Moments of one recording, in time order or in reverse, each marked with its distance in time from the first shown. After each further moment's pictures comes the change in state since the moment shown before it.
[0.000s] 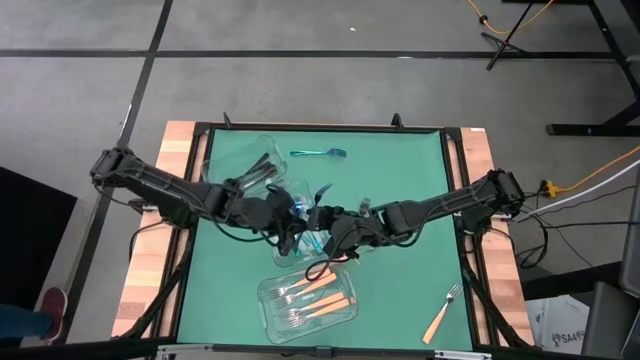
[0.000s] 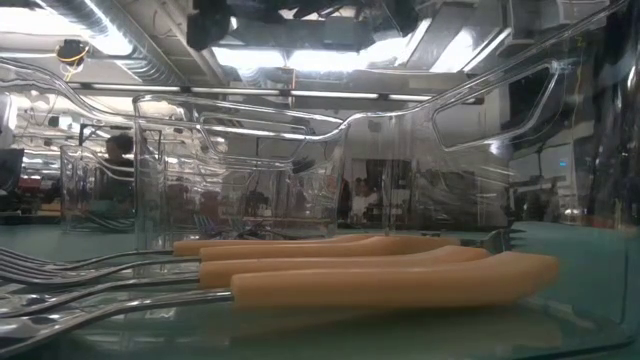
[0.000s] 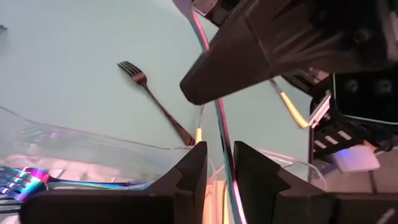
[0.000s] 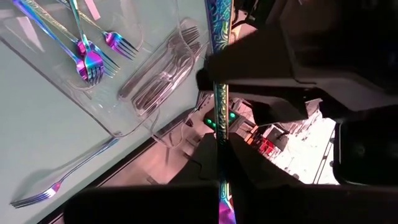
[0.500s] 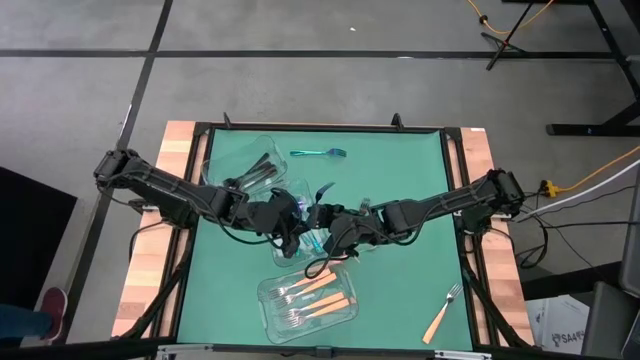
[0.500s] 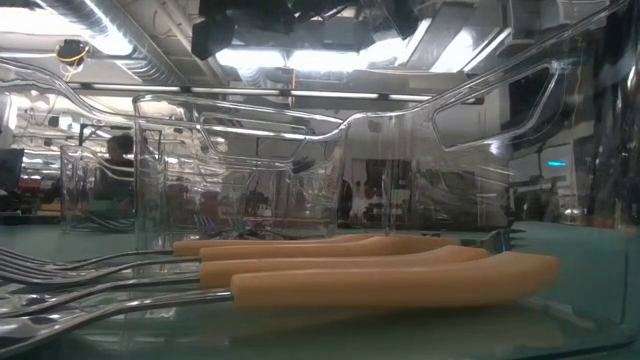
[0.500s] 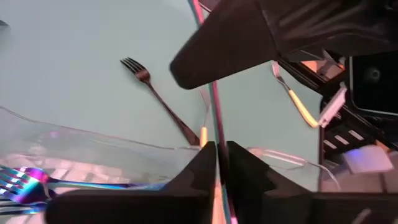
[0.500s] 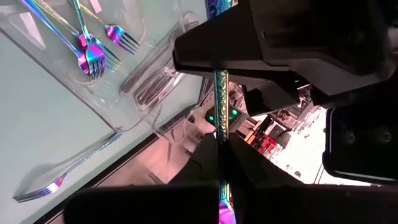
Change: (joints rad) left arm 0.000 0.045 0.000 0.022 -0.018 -0.001; right arm 0.001 0.000 0.000 -0.011 0.000 0.004
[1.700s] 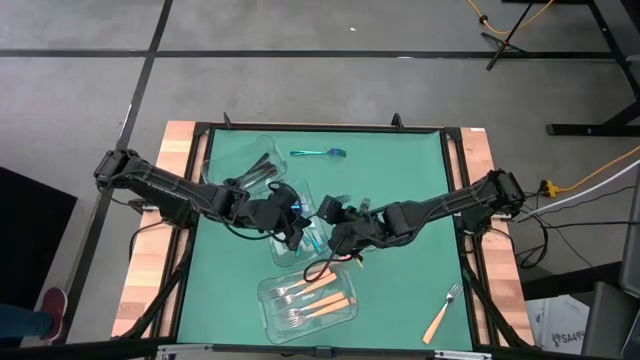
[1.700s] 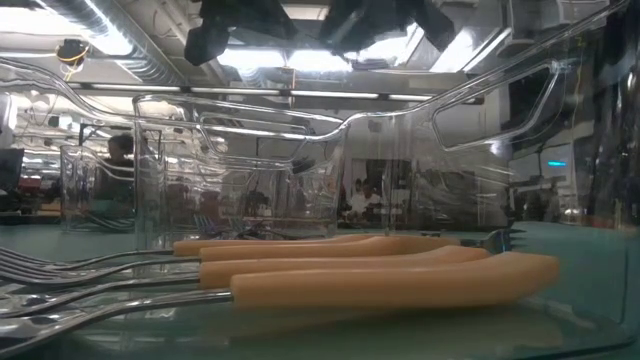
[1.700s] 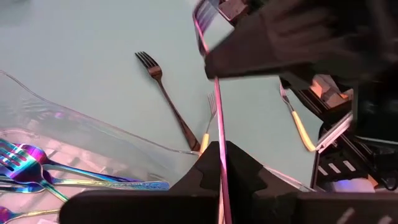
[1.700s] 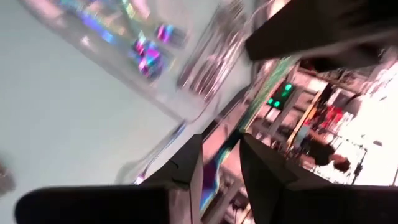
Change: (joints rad) left arm 0.012 0.000 -0.002 -0.004 -0.028 -0.160; right arm 0.002 0.000 0.002 -0.251 0.047 0.420
